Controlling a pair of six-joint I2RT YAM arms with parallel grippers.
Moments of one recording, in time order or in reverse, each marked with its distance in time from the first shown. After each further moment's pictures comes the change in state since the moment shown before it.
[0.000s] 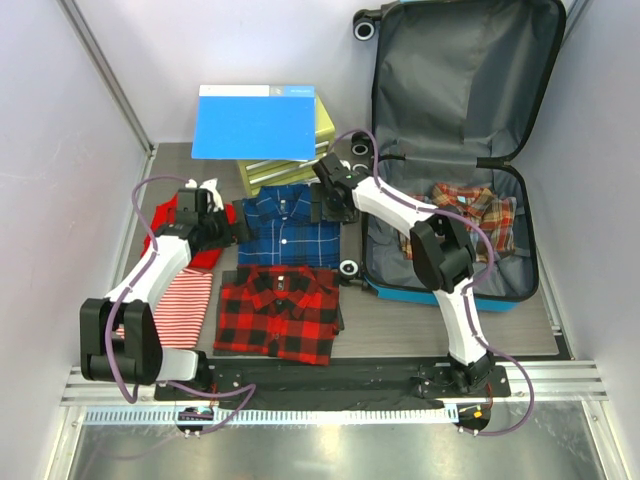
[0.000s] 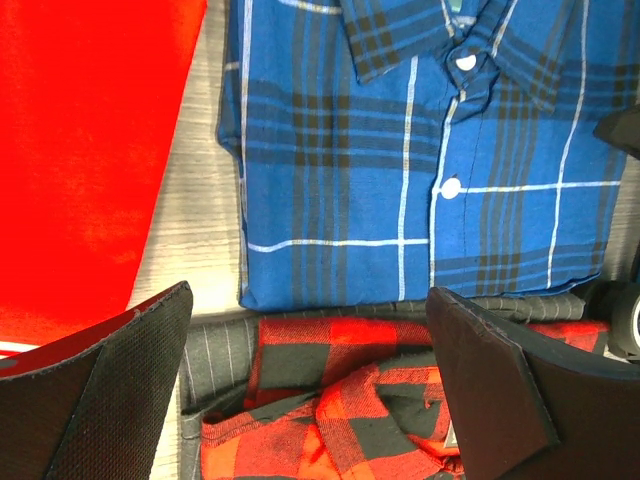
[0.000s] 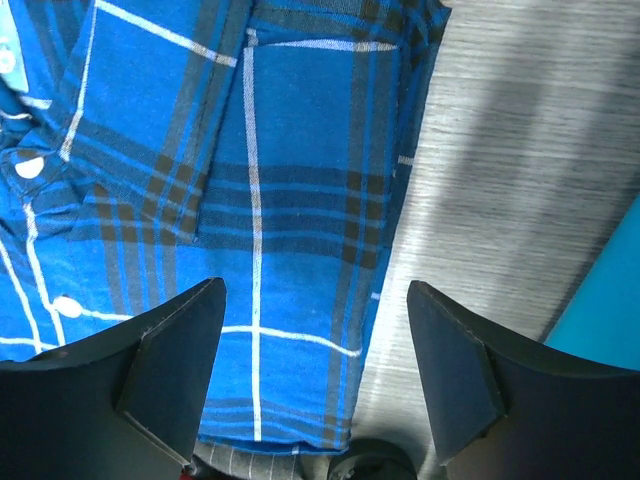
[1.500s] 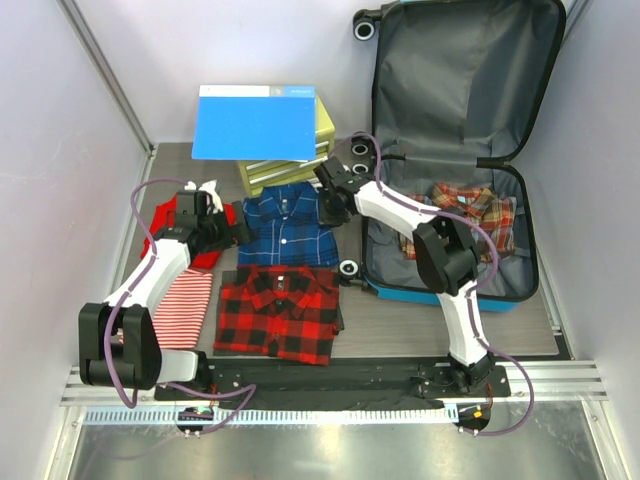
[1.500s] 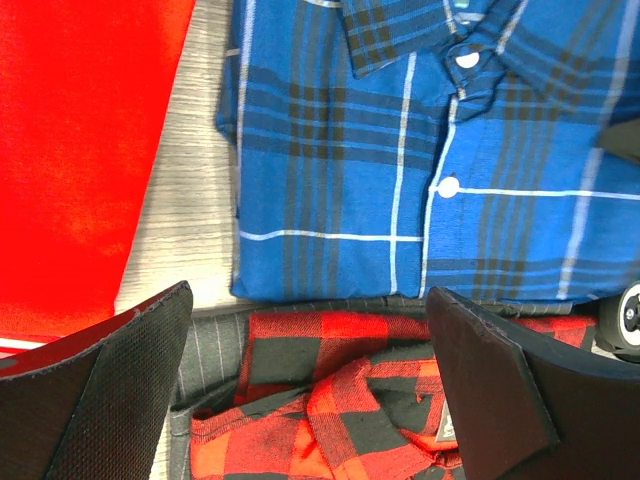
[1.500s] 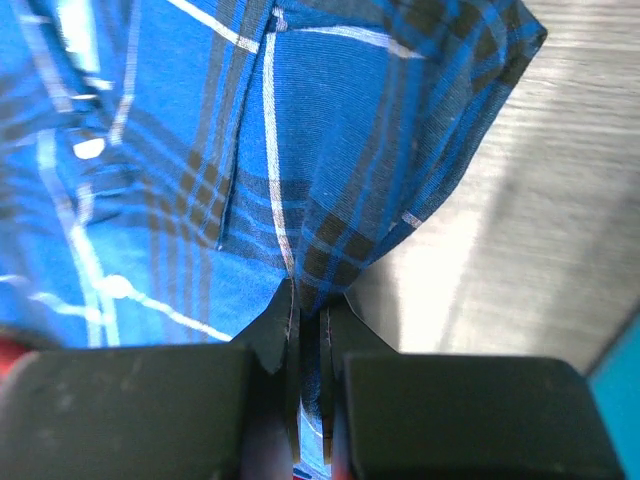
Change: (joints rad) left arm 0.000 -0.025 -0.028 0.014 0.014 -0.020; right arm 0.005 -0.034 -0.081 0.090 -0.090 0.057
